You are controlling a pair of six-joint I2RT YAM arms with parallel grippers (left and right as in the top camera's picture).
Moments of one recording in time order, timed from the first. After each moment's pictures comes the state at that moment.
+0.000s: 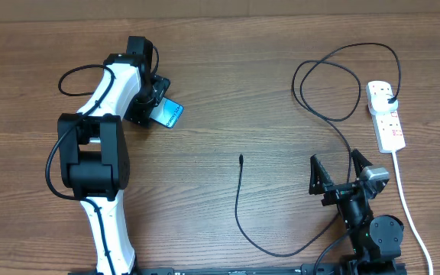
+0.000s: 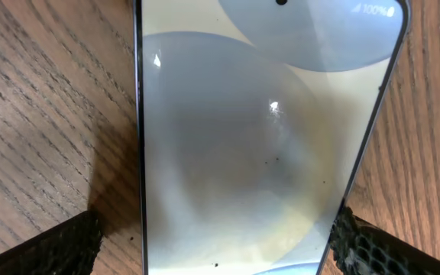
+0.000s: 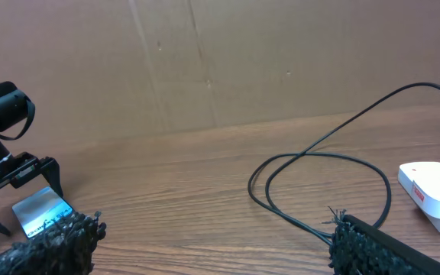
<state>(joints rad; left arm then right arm) -0.07 2.24 1.73 -0.91 -0.01 -1.24 0.08 0.01 0.02 -0.03 -0.12 0.20</state>
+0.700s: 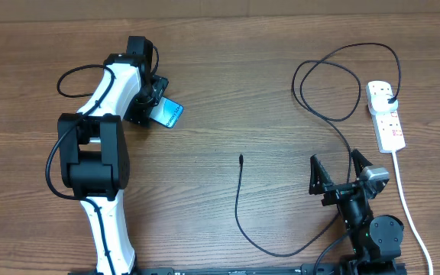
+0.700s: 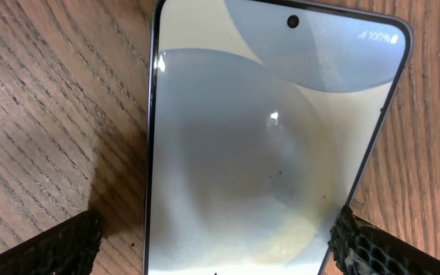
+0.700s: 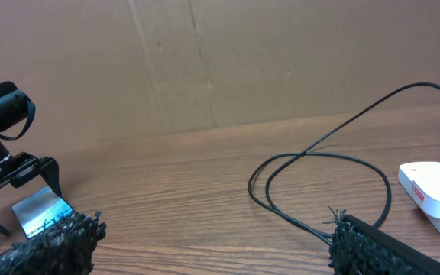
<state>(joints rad) -0.07 2.25 1.73 -0.91 -0.03 -1.28 0.08 0.01 0.02 -0.03 -0.12 0.20</state>
